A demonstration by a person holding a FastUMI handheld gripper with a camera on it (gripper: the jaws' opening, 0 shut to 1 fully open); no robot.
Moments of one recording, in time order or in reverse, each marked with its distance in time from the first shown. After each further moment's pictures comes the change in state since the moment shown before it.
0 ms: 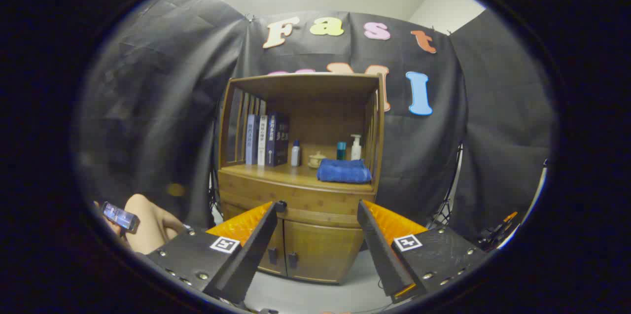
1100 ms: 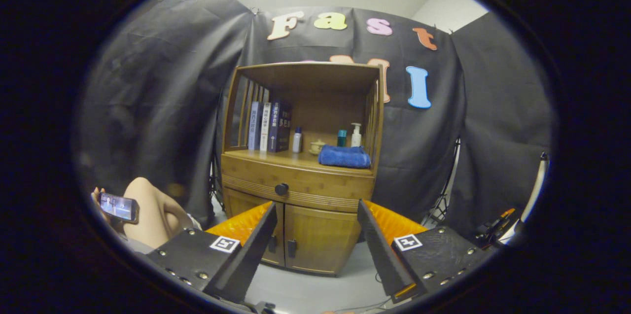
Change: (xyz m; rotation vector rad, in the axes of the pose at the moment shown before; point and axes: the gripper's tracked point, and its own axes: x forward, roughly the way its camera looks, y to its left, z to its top) arm -0.024 -0.001 -0.024 -0.018 0.007 -0.019
